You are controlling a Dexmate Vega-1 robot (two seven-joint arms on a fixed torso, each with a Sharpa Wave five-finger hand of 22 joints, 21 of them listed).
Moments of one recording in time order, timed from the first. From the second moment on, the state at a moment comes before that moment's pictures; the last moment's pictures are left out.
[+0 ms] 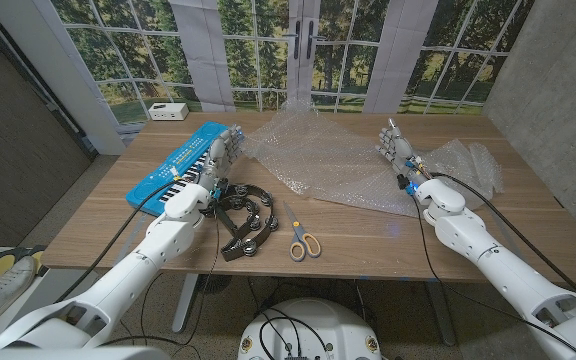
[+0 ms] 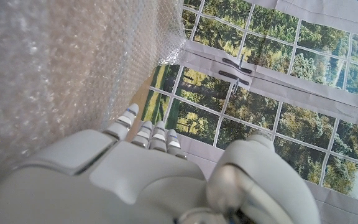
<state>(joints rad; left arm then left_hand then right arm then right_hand) 0.86 0.51 0.38 -1.33 -0.64 -0.28 -0.02 0.09 0.01 0.55 -0.15 0.17 0.15 -0.11 0.18 0.18 0.08 -0.03 0.21 0.20 0.04 -0.01 0.18 0.17 0.11 0.10 0.19 0.17 -0.84 -0.53 -0.37 -1.31 0.67 0.26 0.07 0.36 0.04 -0.13 0.05 0.21 -0.06 0.06 0.18 0.19 0.02 0.06 0.19 0.20 -0.05 0.02 0.19 0.20 0.11 0.11 0.18 0.17</state>
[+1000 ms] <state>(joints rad) 0.91 0.53 0.37 -1.39 -0.60 -0.33 0.04 0.10 0.02 0.55 -0.15 0.17 0.15 -0.10 0.19 0.18 0.09 -0.03 0.21 0.20 0.04 -0.01 0.18 0.17 0.11 0.10 0.19 0.17 -0.96 -0.63 -0.36 -1.52 0.54 0.22 -0.09 0.37 0.05 -0.14 0.05 0.21 -0.07 0.06 0.19 0.19 0.03 0.07 0.20 0.20 -0.05 0.03 0.20 0.20 0.10 0.11 0.18 0.17</state>
